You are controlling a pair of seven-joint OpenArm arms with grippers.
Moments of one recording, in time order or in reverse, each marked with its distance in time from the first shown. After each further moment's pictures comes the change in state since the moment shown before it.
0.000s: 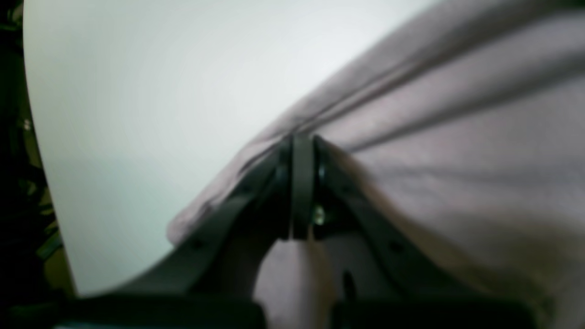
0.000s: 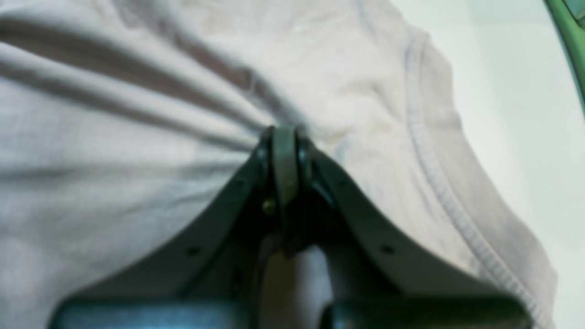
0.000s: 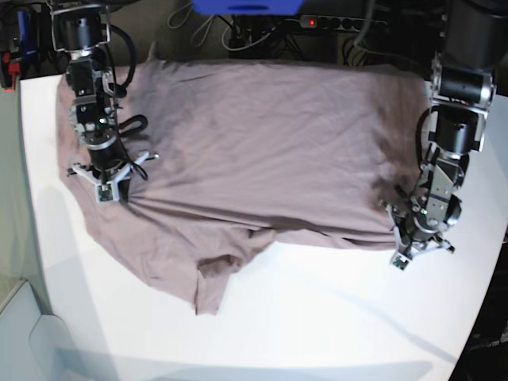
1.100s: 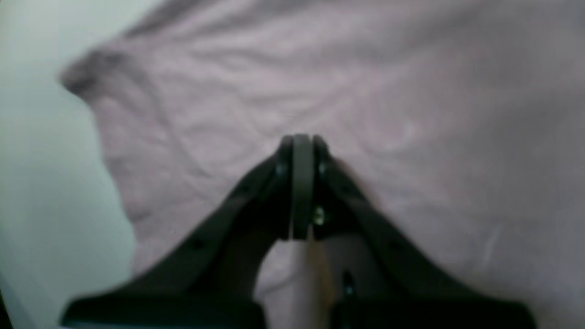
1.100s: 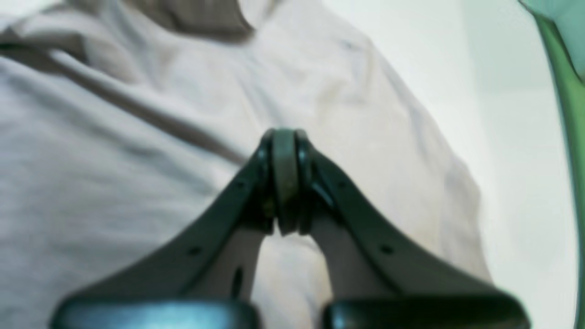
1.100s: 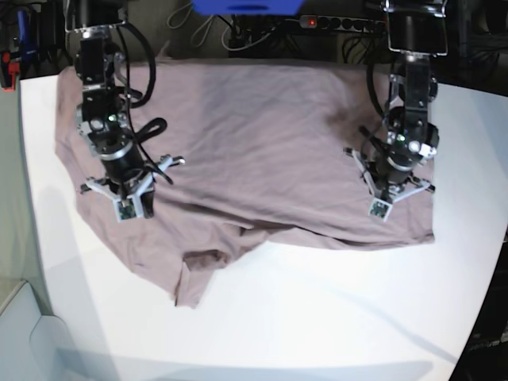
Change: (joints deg) left arm 30.0 10.4 -14.4 43.8 -1.8 -0.9 18.7; right arm -3.2 -6.1 0.5 28.7 -1.7 7.1 -21.2
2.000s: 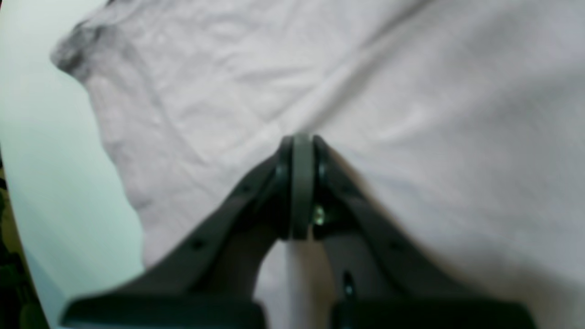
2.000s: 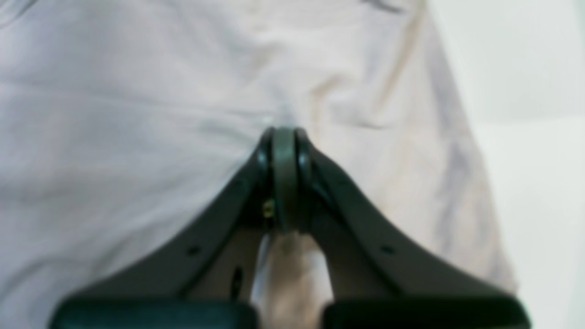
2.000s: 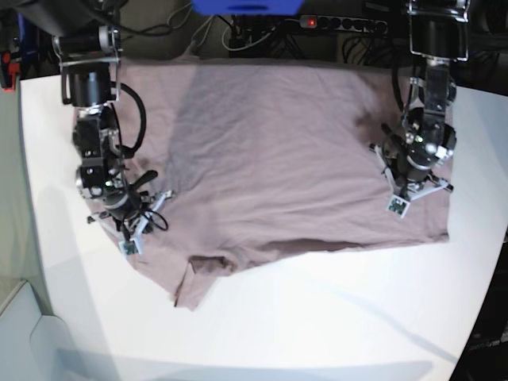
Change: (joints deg) left arm -2.2 -6.6 0.7 -5.5 -0.5 0.1 -0.7; right arm 21.5 2.4 -0.9 -33.7 0.1 3.7 -1.5
